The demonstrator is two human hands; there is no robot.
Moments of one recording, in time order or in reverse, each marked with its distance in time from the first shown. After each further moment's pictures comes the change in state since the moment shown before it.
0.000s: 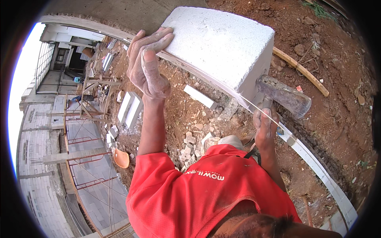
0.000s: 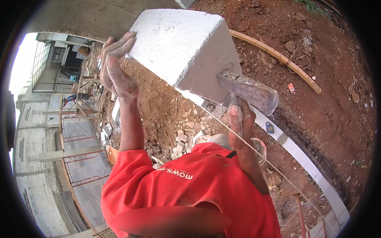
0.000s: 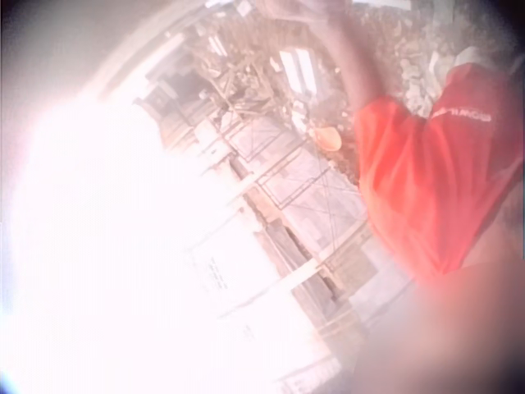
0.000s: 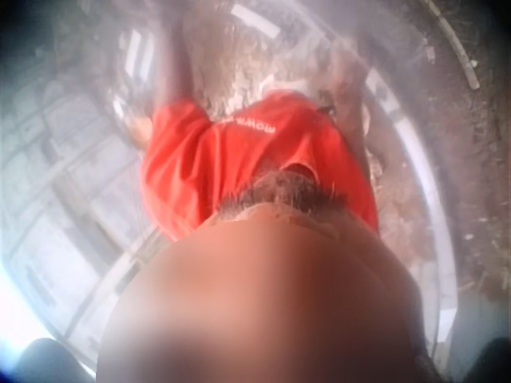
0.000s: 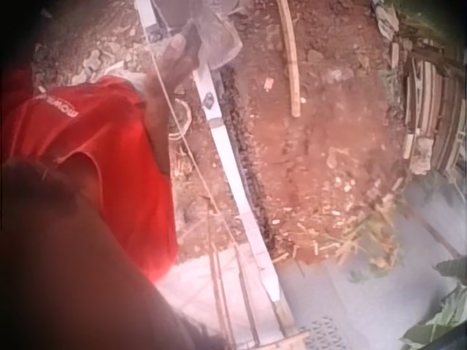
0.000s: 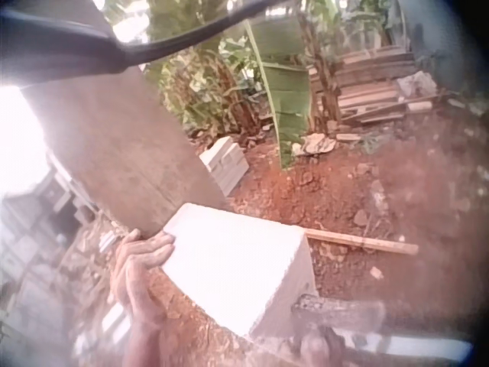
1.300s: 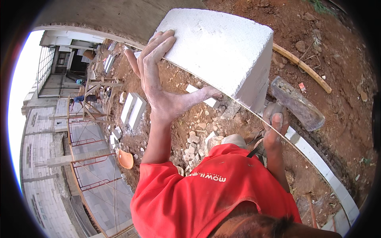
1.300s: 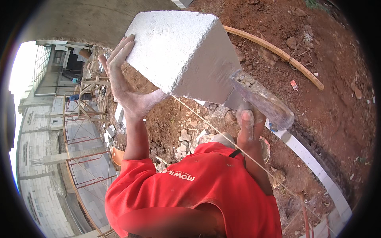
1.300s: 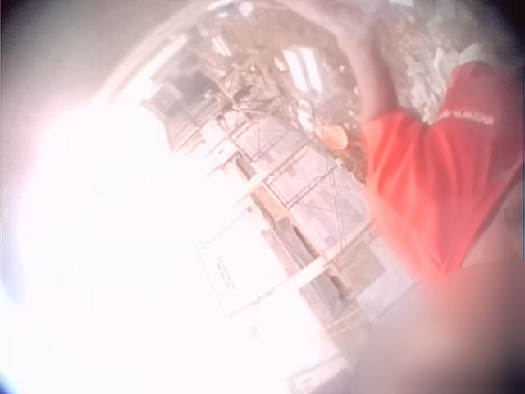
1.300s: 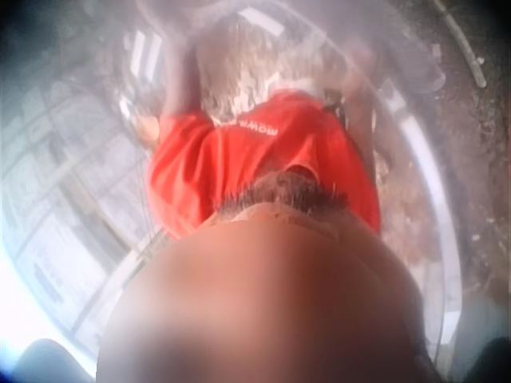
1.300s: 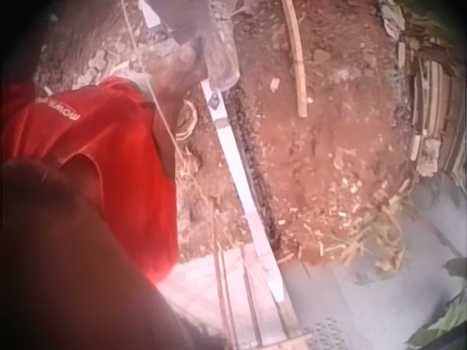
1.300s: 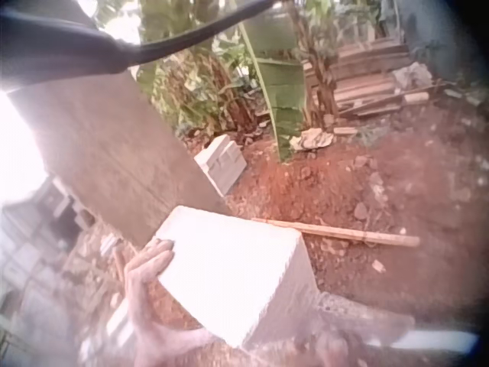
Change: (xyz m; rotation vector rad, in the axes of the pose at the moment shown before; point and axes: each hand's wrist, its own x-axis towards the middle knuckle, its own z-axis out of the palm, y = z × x) left_hand -0.010 0.042 -0.008 0.019 -0.222 -0.159; right_hand 0.003 0.006 -0.012 0.014 0.047 -0.071
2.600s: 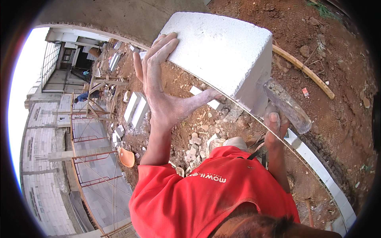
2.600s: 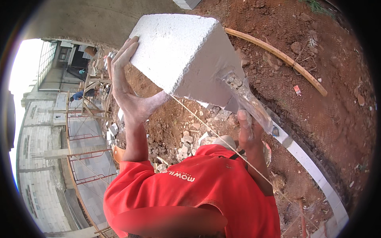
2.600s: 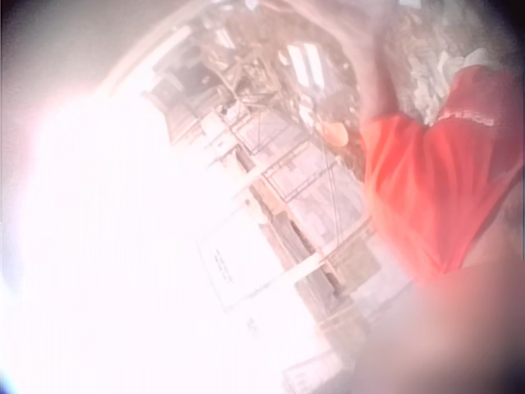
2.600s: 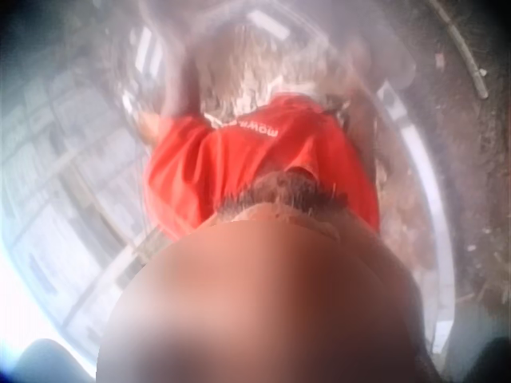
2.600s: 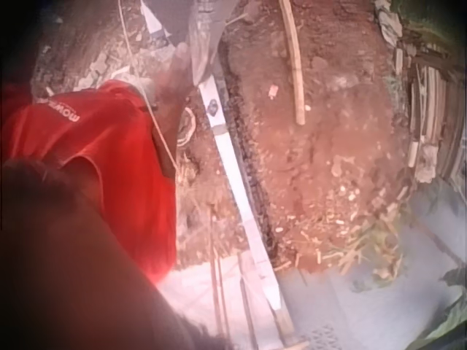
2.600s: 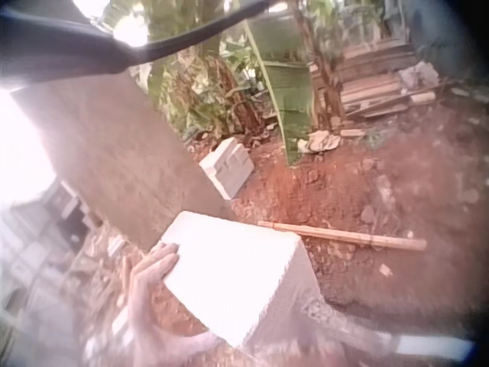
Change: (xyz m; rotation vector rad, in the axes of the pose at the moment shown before) left_hand 0.007 0.018 -0.013 0.049 -0.101 -0.084; right_hand 0.002 0.002 0.004 -0.132 0.064 -0.072
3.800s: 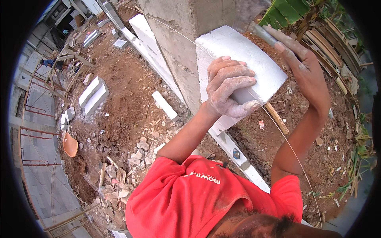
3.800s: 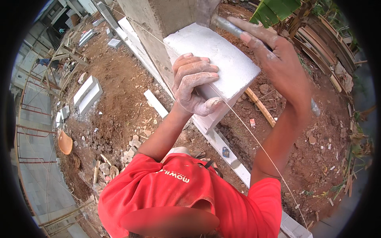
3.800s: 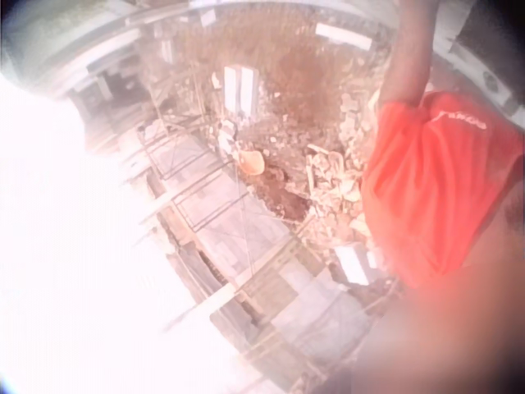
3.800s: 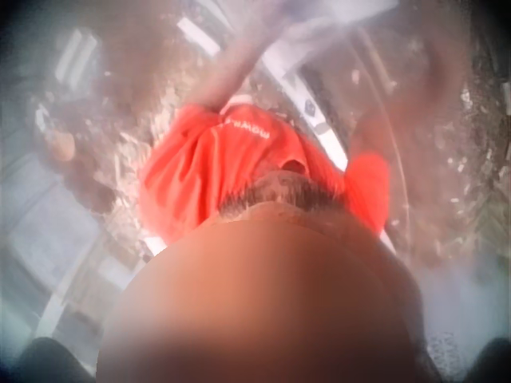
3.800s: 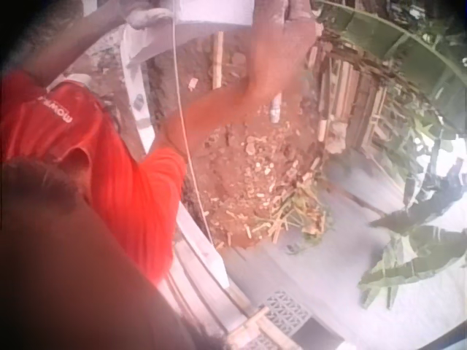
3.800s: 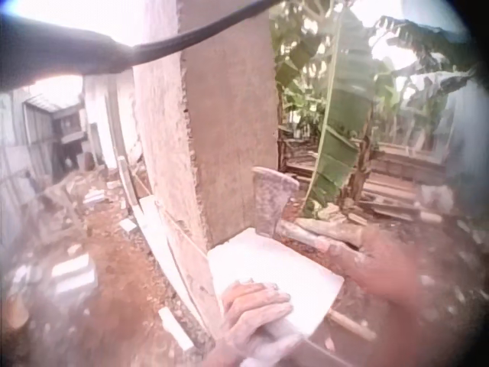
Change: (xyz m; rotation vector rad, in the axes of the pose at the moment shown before) left_hand 0.000 0.039 0.099 -0.340 0.778 0.131; right_hand 0.203 -0.210 0.053 -0.794 -0.730 -0.543
